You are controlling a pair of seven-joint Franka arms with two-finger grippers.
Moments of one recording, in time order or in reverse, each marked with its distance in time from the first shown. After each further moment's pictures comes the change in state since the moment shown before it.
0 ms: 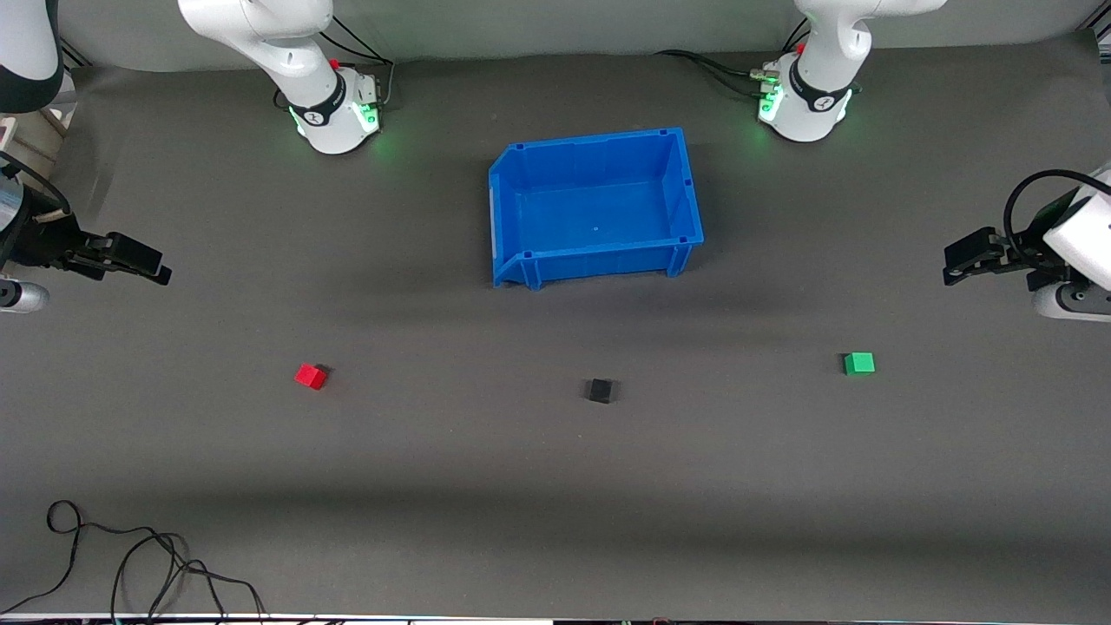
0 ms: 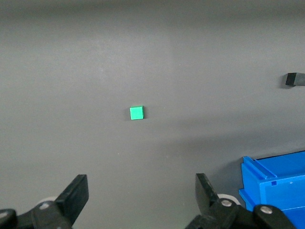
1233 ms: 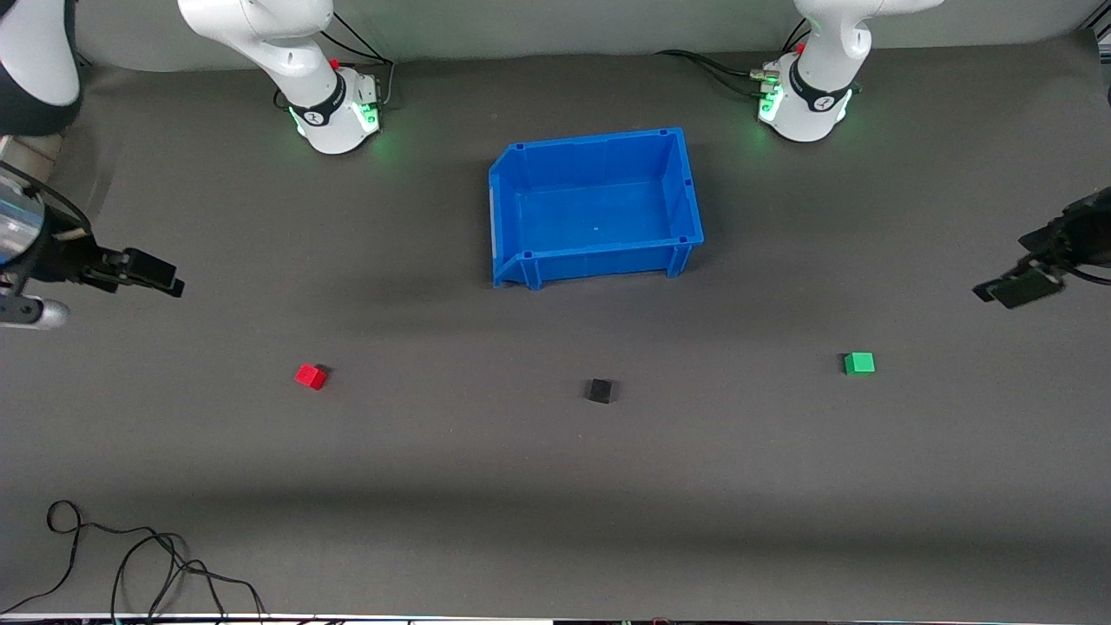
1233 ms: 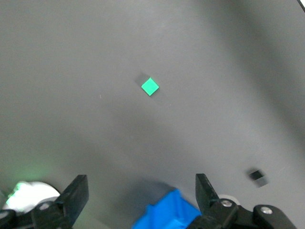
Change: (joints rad) left arm 0.123 0.010 0.011 -0.020 -0.145 -0.060 -0.888; right arm 0.014 0.062 0.001 -0.011 0.000 0.058 0.003
